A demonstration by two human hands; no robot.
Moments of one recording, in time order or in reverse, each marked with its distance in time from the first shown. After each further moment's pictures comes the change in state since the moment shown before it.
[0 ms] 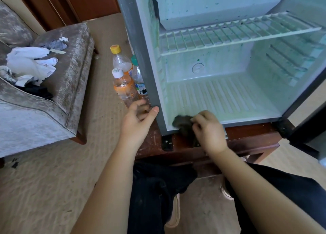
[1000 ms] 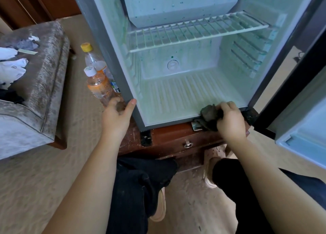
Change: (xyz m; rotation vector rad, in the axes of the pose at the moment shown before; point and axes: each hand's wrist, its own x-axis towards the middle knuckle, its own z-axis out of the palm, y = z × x) left_hand 0.006 0.001 0.018 0.031 0.068 0.008; right_hand -0.016 0.086 -0.079 -0.242 -0.026 0.410
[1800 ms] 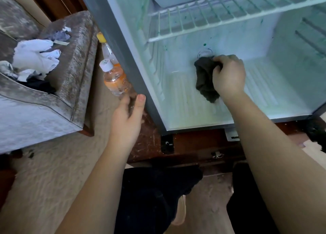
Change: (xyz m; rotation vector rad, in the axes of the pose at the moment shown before) left_hand 0.014 -0.008 -0.009 0.092 0.008 0.116; right_hand 0.130 -0.103 0.070 0.187 0.094 -0.101
